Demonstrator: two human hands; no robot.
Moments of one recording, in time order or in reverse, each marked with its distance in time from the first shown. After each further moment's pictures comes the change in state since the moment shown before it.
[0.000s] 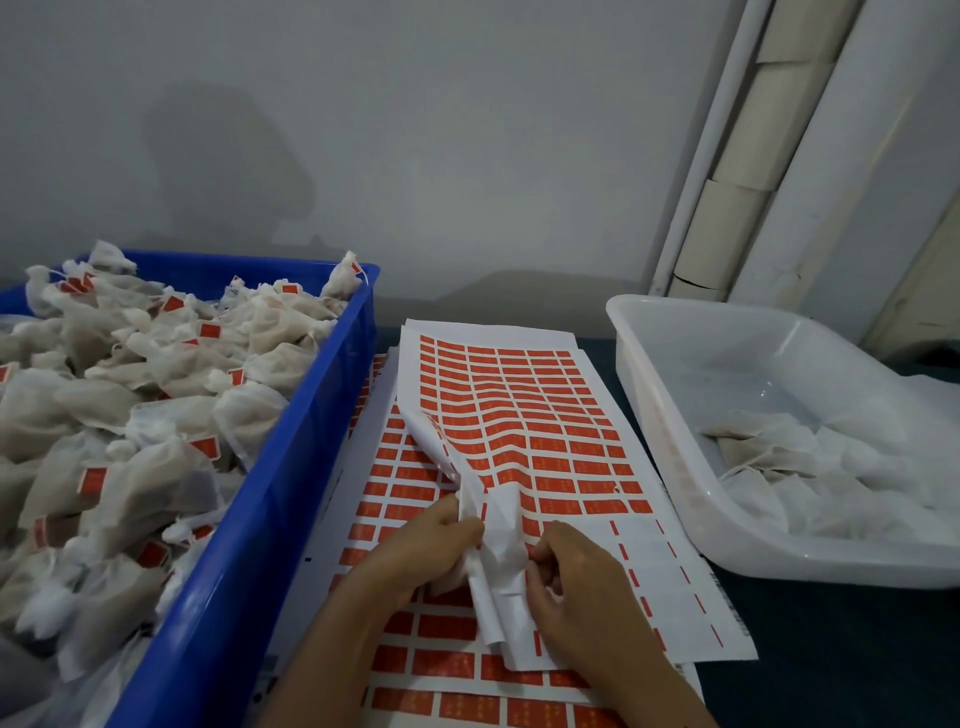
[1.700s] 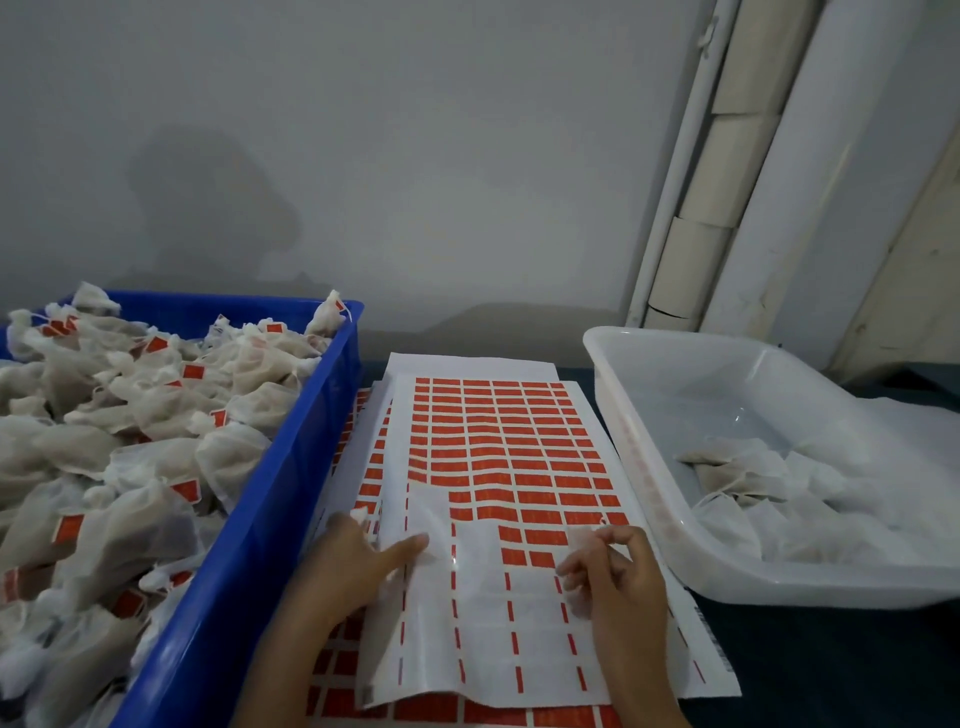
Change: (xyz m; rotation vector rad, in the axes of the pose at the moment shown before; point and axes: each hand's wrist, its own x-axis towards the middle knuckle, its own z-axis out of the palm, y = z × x) left_hand 0.016 -0.027 -0.043 0.258 0.380 -0.143; right_hand 0.009 0.016 -0.017 0.763 0.469 0.326
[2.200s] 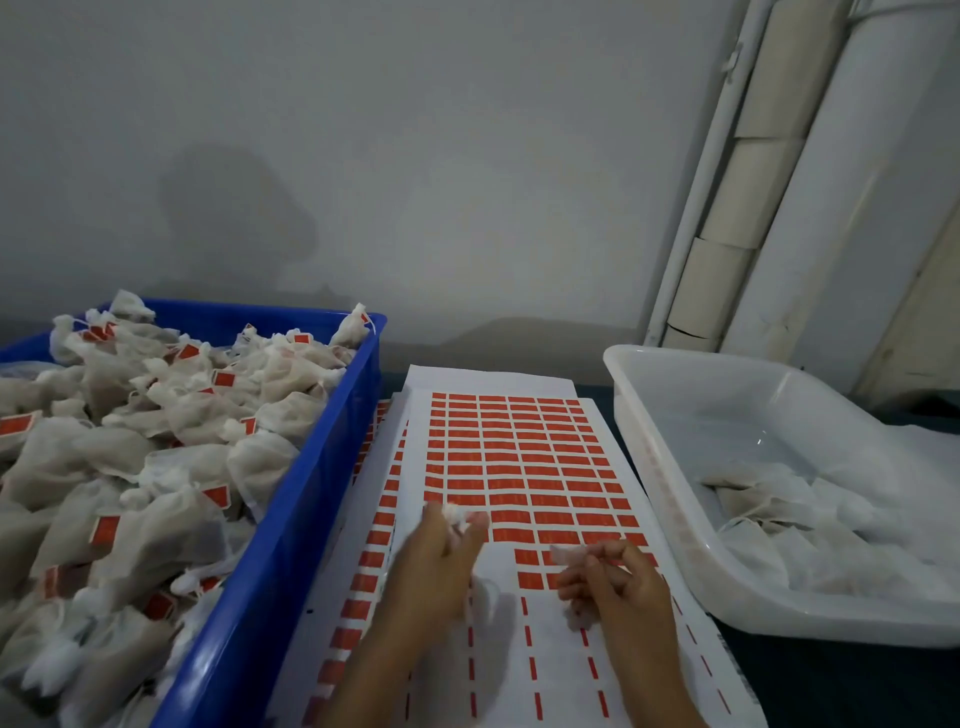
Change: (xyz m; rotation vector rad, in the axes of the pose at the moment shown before) left_hand -0.020 0.040 0.038 -0.181 0.077 0.192; right_hand 0.011 -0.004 0.008 0.047 -0.192 0.052
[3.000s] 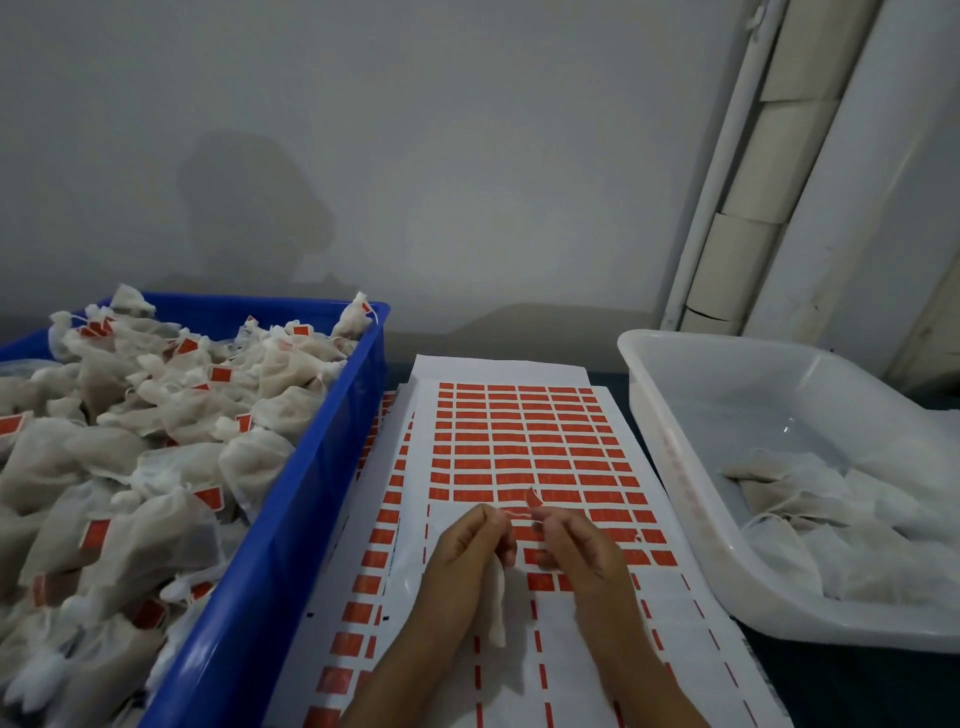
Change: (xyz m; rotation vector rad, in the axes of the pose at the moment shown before) left_hand -0.003 0.000 0.017 -0.537 -0.108 0.235; right_hand 0.017 -0.003 0.032 -0.029 -0.175 -0.044
